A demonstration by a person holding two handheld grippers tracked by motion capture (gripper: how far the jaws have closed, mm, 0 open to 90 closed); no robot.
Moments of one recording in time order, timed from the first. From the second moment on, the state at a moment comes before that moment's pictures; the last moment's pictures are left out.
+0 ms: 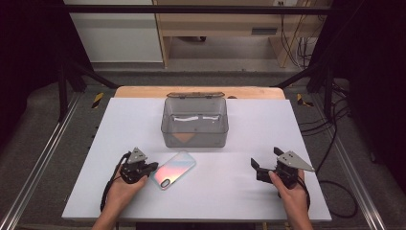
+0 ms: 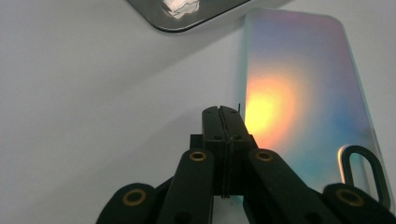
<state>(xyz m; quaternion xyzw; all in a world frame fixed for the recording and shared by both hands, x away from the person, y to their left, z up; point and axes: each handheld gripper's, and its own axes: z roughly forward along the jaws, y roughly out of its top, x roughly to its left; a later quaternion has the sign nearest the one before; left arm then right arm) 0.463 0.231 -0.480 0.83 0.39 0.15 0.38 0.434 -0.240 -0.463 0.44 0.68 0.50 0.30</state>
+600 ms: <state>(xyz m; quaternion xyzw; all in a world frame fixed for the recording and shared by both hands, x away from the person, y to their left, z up) 0.449 0.239 -0.455 0.78 0.38 0.21 0.46 0.433 -0.241 -0.463 0.44 0.68 0.50 0.30</state>
